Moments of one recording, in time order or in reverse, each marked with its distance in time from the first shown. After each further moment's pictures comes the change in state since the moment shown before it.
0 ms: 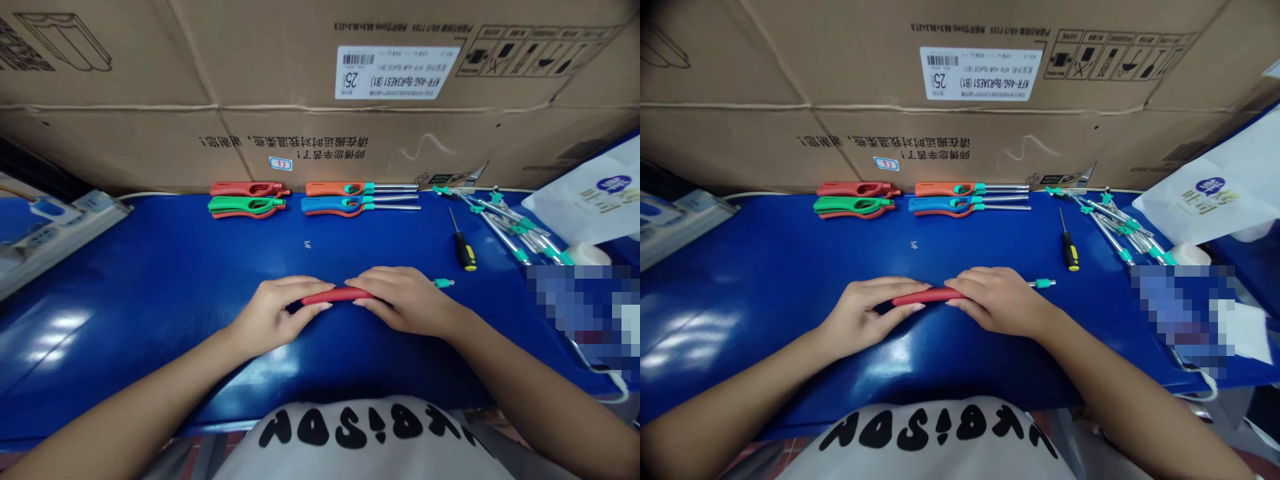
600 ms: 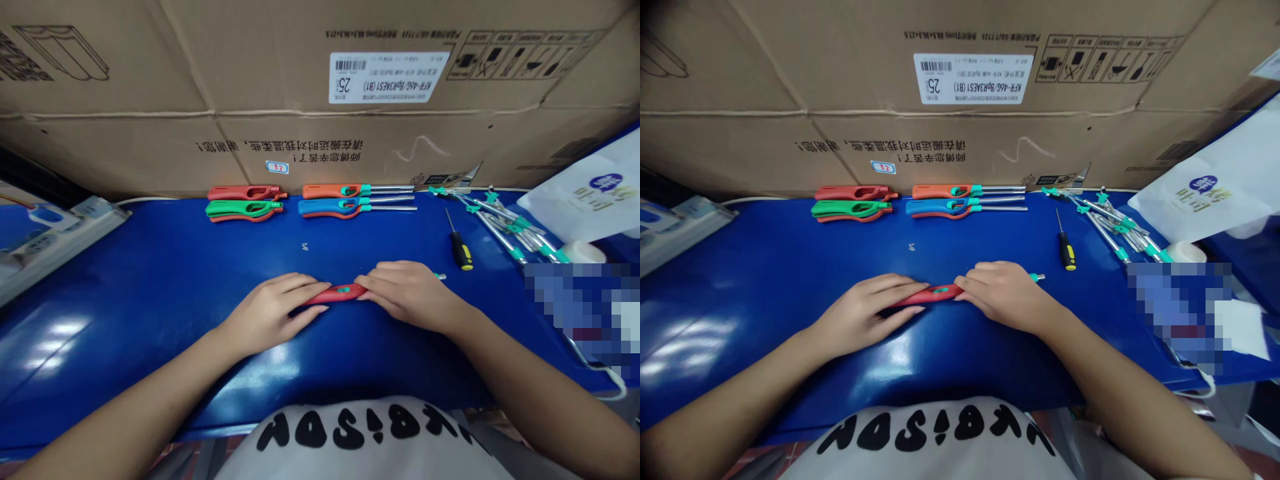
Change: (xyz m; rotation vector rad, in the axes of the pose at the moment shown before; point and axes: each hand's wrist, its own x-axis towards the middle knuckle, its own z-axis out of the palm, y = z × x) left_hand 0.002 -0.006 -0.006 0.248 -0.153 0.085; right_hand -0.001 0.009 -0.002 -0.261 0.070 -0.112
